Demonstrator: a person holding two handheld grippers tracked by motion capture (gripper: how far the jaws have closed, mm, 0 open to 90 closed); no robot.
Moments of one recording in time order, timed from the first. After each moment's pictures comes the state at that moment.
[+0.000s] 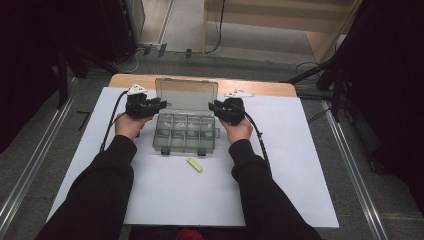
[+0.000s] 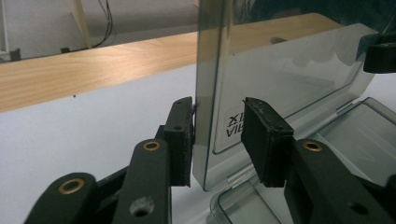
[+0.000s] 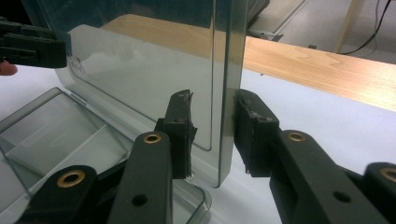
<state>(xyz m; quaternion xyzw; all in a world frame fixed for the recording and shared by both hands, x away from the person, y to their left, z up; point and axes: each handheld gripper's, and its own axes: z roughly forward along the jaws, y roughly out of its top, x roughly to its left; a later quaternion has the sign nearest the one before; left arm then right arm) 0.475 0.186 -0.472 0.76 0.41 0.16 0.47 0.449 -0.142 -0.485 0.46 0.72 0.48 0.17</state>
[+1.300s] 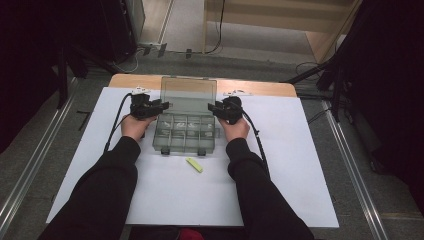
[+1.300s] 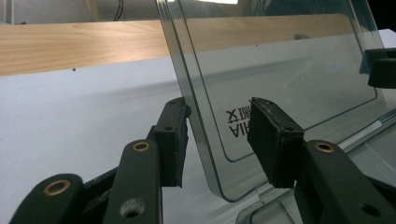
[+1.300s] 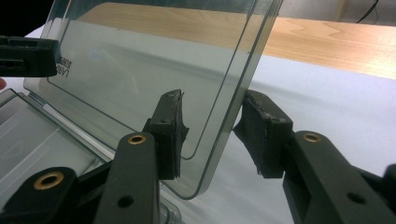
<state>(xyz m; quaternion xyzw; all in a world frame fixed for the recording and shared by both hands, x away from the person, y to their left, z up) 0.492 0.183 -0.496 0.74 0.46 0.14 0.47 0.471 -0.142 -0.508 0.50 0.71 0.47 0.14</state>
